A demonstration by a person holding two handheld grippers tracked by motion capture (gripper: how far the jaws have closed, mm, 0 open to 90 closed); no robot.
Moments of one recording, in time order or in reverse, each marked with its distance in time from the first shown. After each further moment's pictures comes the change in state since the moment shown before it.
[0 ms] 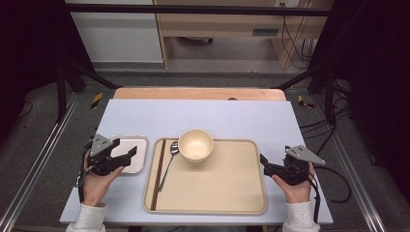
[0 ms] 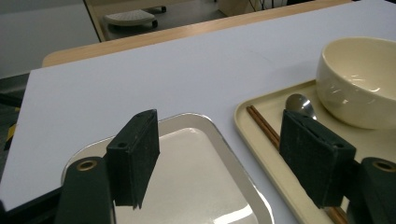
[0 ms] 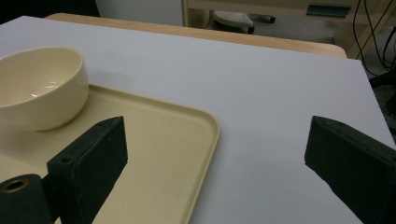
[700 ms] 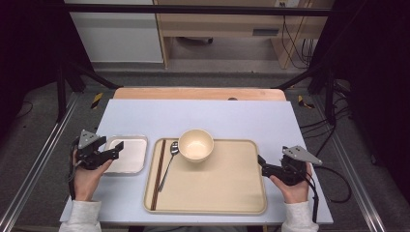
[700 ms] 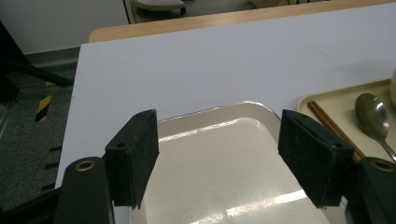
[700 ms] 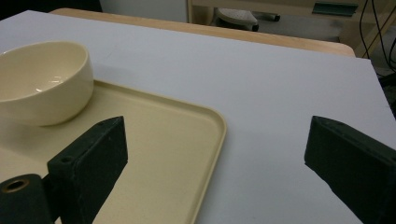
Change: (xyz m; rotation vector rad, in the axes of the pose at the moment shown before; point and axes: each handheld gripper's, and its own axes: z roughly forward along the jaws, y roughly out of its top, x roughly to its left) left arm 0.041 -0.008 0.007 0.042 0.095 -0.076; right arm 0.004 -0.002 0.003 0.012 0.013 -0.016
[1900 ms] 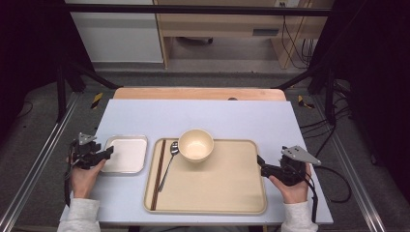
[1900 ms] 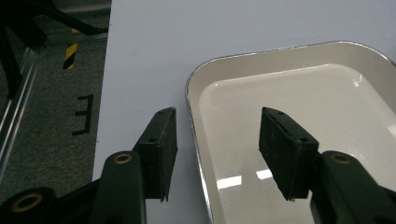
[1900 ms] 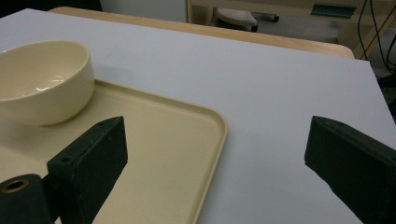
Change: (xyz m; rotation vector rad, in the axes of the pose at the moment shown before) left arm 0.037 -0.027 0.028 0.187 0.109 -0.042; right arm 0.003 0.001 0.000 0.000 -0.008 -0.006
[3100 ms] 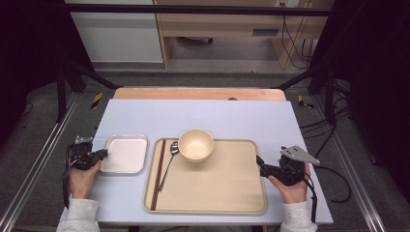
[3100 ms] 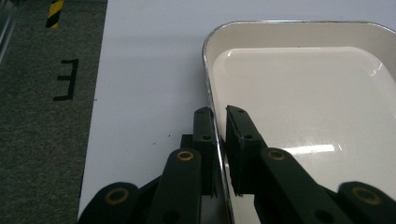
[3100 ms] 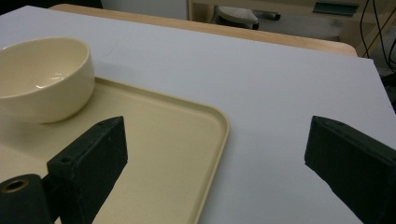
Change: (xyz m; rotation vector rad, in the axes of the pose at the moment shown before) left arm 0.012 -0.007 0.004 0.093 -0.041 -0.128; right arm 0.001 -0.001 0.002 0.009 0.005 0.001
